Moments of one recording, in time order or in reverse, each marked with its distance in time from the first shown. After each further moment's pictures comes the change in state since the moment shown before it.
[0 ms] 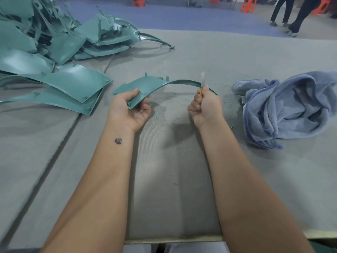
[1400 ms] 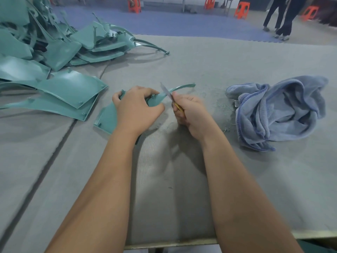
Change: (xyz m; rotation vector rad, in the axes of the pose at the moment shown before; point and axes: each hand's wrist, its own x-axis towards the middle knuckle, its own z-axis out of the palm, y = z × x) left_hand 0.002 -0.018 0.013 1.692 0.063 0.968; right_hand -0.013 0.003 -0.005 -0.574 -0.448 -0.061
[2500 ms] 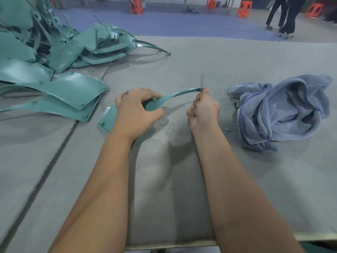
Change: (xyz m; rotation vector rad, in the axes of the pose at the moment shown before) left_hand -0.014 0.009 -0.021 -0.367 -0.118 0.048; right_hand 0.014 -0.003 0.000 0.532 0.617 -0.019
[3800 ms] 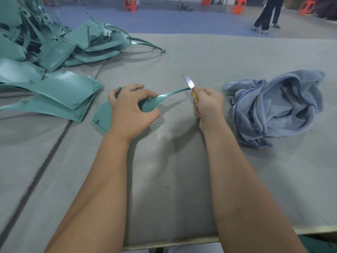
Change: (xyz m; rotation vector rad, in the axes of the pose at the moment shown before) left_hand 0.001 -0.013 0.005 0.222 0.108 0.128; right_hand 0.011 -0.014 -0.022 -0.418 -0.147 -0.222
